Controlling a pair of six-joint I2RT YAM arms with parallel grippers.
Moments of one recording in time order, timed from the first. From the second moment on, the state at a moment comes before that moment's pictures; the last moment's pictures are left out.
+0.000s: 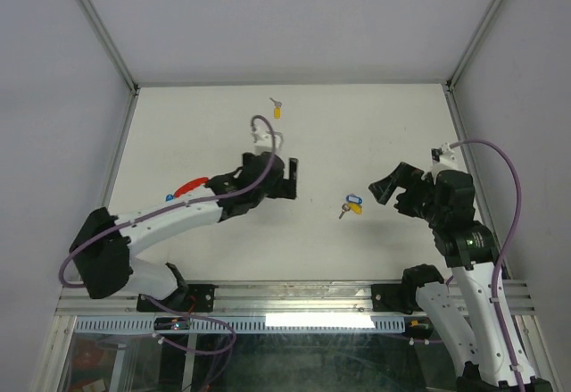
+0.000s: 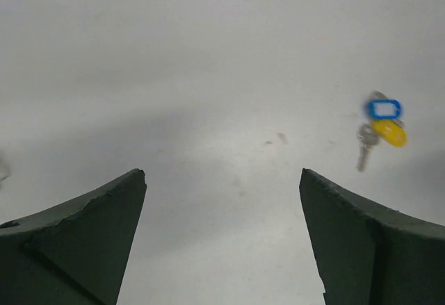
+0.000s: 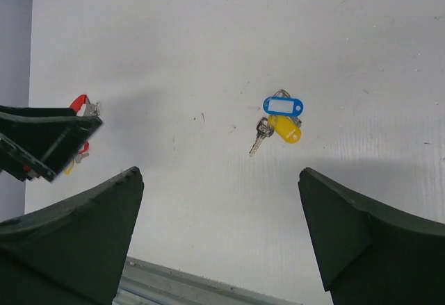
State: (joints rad) left arm -0.97 1.45 1.02 -0.25 -0.41 -0.54; right arm 0.16 0.56 0.76 -0.74 -0.18 0.55
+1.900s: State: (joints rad) left arm -0.45 1.59 0.82 -0.16 -0.18 -0.45; right arm 0.16 0.61 0.72 -0.70 -0.31 0.54
